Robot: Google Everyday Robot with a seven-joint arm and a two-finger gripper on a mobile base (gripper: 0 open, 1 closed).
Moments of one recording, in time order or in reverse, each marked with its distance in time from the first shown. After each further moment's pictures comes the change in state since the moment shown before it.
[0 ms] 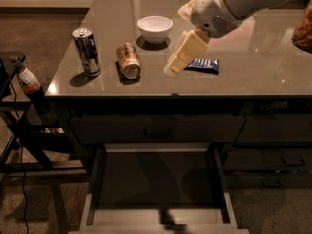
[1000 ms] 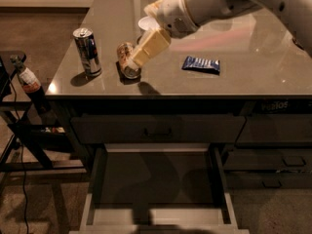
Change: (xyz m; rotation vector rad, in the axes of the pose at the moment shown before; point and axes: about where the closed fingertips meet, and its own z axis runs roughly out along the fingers) arm -0.055 -0.015 0.063 -0.053 -0.237 0.004
